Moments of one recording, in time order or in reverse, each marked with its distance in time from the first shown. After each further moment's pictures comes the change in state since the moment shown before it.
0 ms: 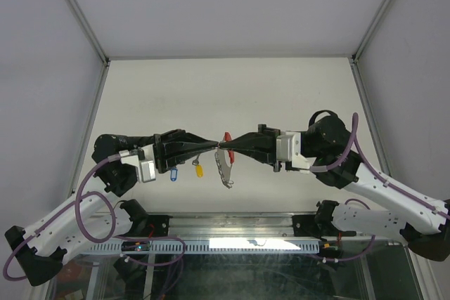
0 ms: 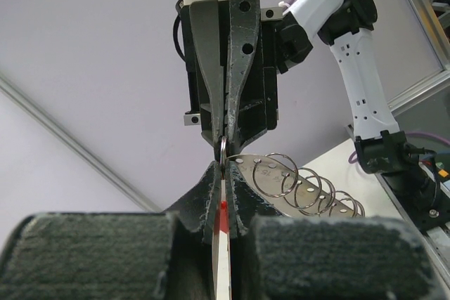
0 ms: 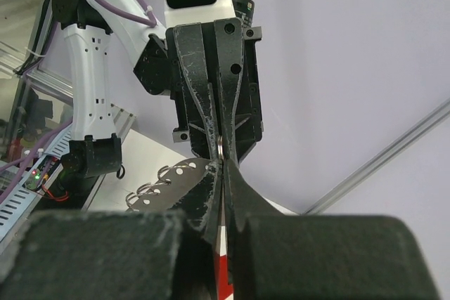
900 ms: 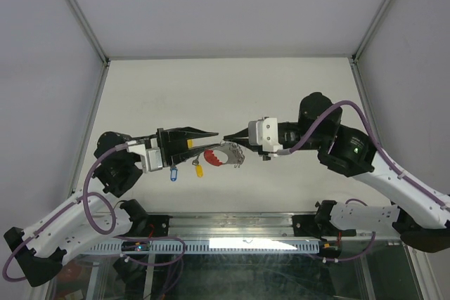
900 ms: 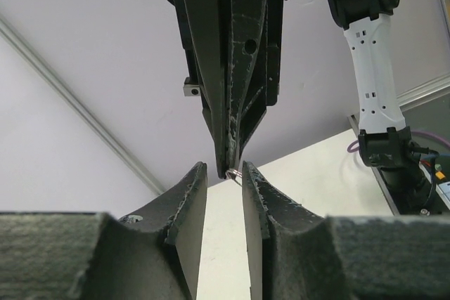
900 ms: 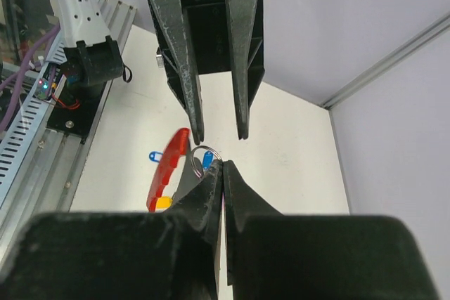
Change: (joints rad) left arm 0.000 -0.014 0.006 -0.114 -0.110 -0.030; right arm 0.008 0.114 0.363 -0.690 0.185 -0.172
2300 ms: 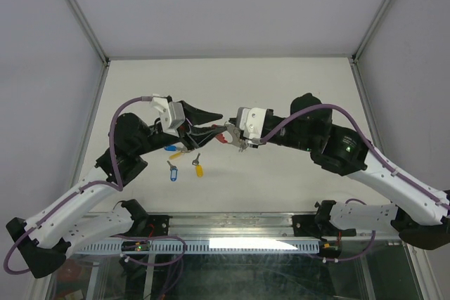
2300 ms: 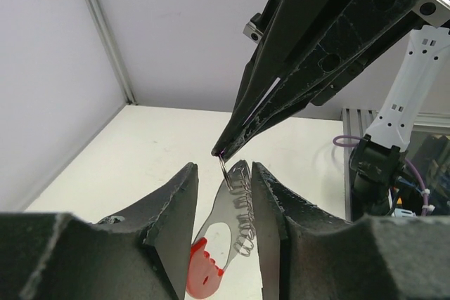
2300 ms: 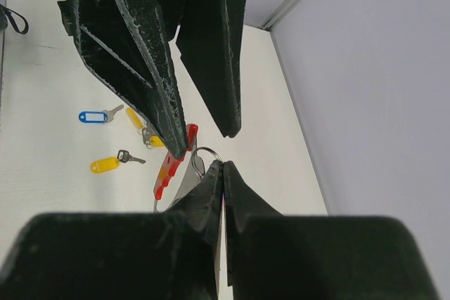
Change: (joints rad) left arm 0.000 0.115 0.133 -0.278 -0.286 -0.246; right arm 0.019 0.030 -0.012 -0.019 0.367 -0.018
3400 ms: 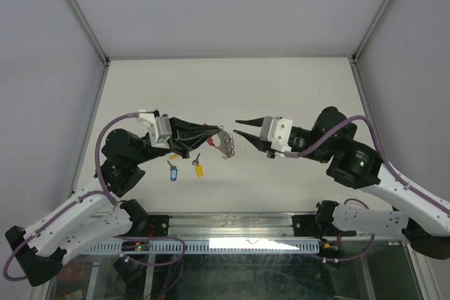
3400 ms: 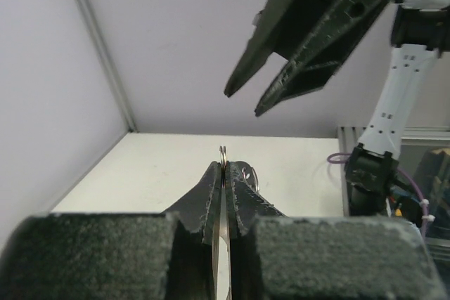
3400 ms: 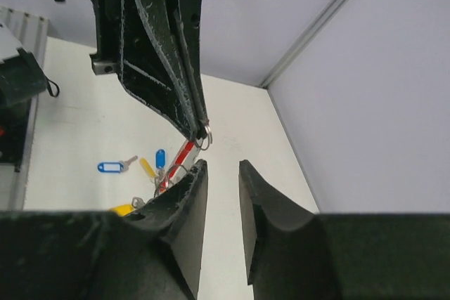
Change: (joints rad) left arm 0.000 -0.093 -0.124 0.132 -0.011 -0.025; right arm 0.017 -0.141 -0.152 0.184 -0.061 0.064
